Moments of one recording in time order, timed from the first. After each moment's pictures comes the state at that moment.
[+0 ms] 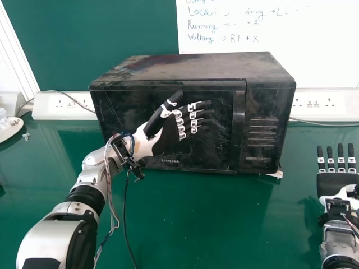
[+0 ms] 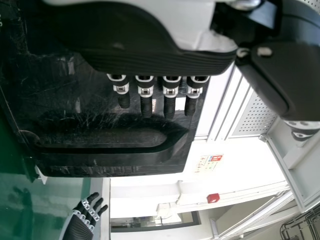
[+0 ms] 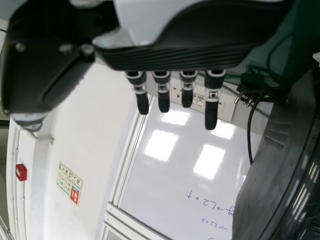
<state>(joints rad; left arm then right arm) -1.16 0.20 0.22 1.23 -0.20 -0.31 -1.02 -0.77 -0.36 -0.88 1.23 0.83 -0.21 0.68</state>
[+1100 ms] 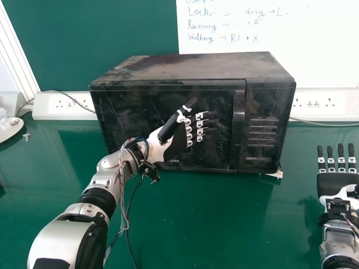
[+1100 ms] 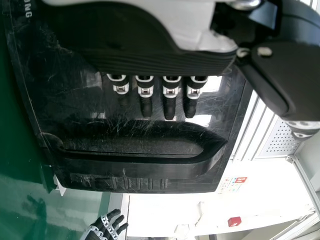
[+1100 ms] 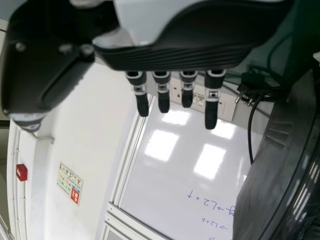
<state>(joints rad) -1.17 0.13 0.19 1.25 -0.14 -0.24 -0.84 -0.77 -0.36 -0.88 1.23 0.84 -0.22 0.68</state>
